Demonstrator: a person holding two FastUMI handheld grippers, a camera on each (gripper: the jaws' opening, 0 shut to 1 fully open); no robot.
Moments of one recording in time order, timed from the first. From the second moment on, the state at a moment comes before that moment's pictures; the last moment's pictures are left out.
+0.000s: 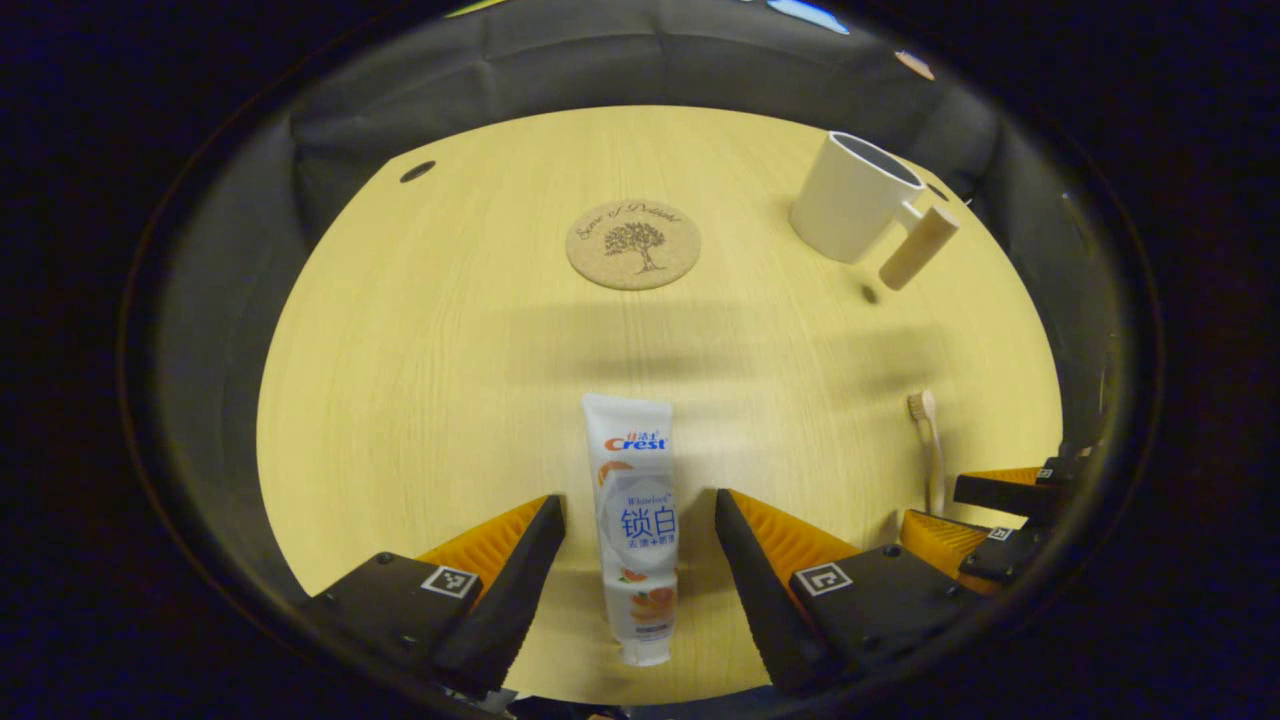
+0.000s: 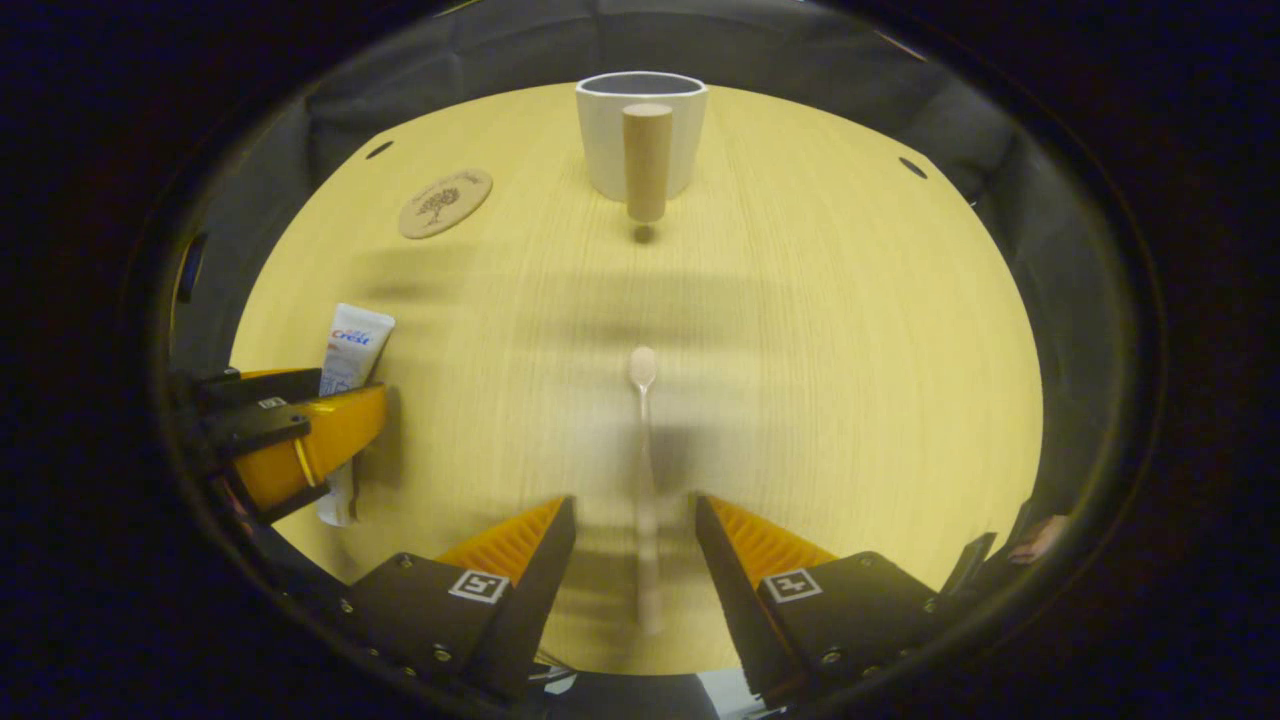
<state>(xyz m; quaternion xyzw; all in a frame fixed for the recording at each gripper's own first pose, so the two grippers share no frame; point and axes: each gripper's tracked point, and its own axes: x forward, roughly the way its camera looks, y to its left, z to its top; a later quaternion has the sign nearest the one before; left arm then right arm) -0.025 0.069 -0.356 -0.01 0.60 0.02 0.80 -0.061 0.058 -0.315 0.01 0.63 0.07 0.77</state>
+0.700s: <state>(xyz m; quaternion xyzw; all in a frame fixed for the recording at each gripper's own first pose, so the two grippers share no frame) -0.029 0.060 -0.358 0.00 0.62 0.02 0.78 -0.063 0.055 -0.326 0.01 0.69 0.09 0.72</state>
